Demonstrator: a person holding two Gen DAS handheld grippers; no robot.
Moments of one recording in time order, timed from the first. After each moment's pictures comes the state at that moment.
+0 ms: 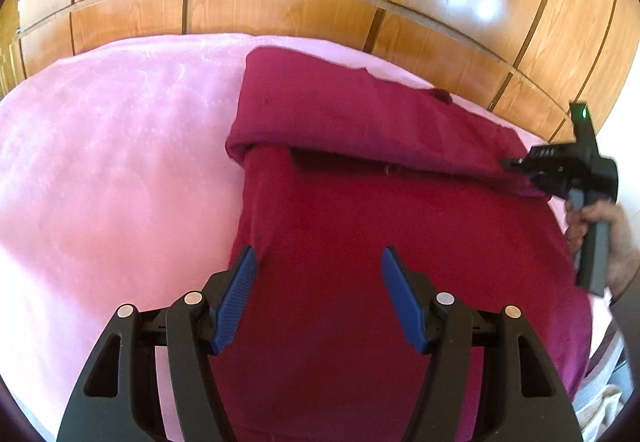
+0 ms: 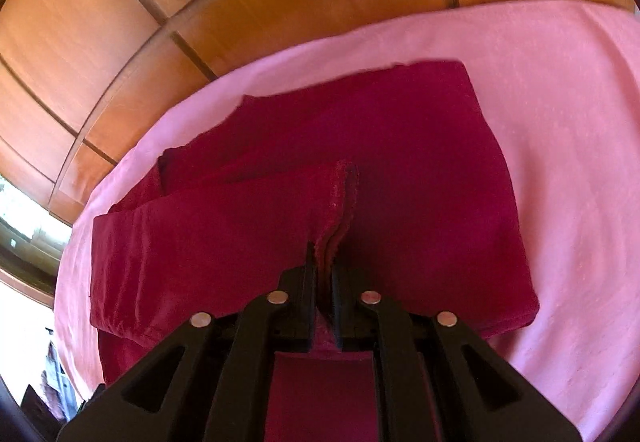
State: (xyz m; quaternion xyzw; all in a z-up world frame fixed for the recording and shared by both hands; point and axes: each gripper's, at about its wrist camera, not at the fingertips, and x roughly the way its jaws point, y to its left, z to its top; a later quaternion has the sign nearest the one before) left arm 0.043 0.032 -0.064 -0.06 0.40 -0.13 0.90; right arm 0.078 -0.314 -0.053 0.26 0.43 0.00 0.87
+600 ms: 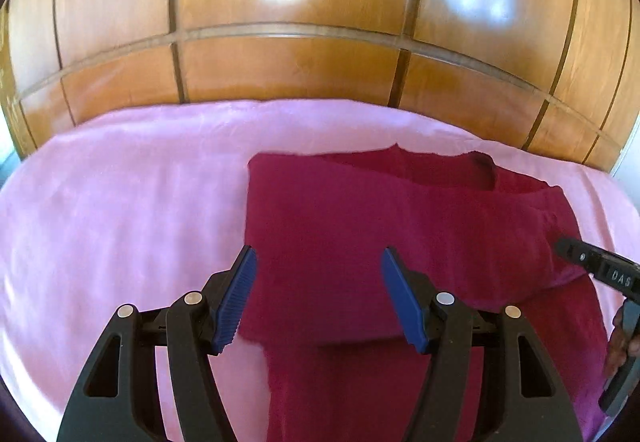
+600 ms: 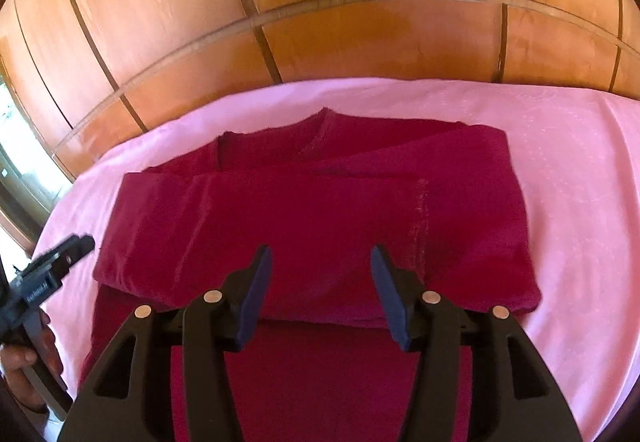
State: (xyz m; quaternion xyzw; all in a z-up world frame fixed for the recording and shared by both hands) left arm 0.156 0.016 -0.025 -0.01 0.36 -0.09 0.93; right arm 0.059 -0.240 -0.026 0.13 0.39 0.03 0.91
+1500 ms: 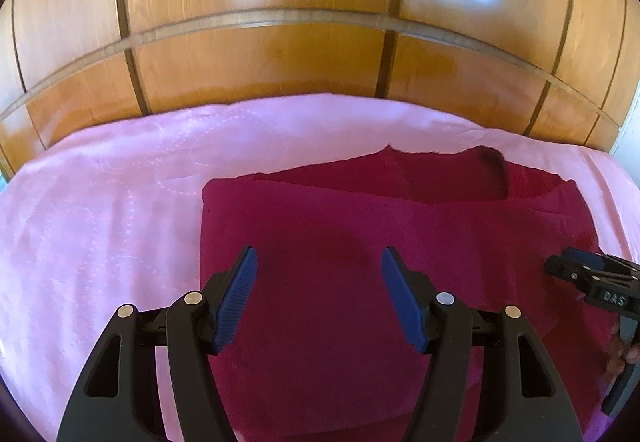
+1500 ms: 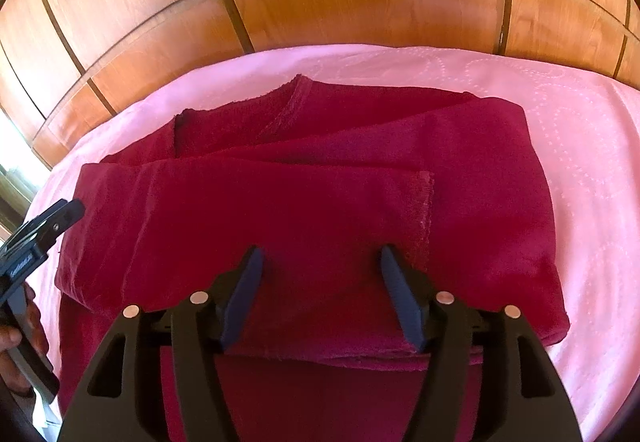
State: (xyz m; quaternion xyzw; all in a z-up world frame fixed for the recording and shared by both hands) left arm 0.213 -0.003 -0.045 0.02 0.39 -0.12 0.91; right arm 0.090 -0.248 -0.053 0.12 0.44 0.01 0.89
